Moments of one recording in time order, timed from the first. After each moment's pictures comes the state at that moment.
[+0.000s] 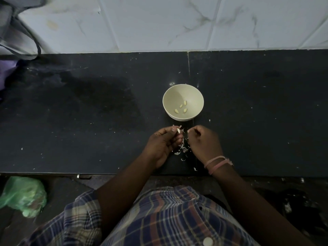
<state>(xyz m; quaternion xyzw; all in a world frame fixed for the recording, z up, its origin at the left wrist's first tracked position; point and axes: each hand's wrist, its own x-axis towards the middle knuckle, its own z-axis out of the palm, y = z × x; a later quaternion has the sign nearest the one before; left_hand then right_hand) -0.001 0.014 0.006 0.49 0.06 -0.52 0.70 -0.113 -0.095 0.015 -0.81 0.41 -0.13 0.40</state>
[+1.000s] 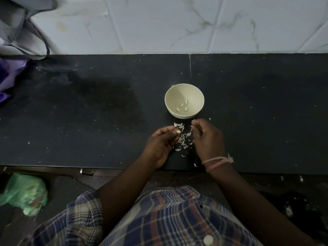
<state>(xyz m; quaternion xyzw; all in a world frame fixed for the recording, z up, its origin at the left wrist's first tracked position) -0.014 0.029 0.013 0.46 0.08 -0.48 0.74 -0.125 -0.084 0.028 -0.84 0.34 -0.27 0.32</state>
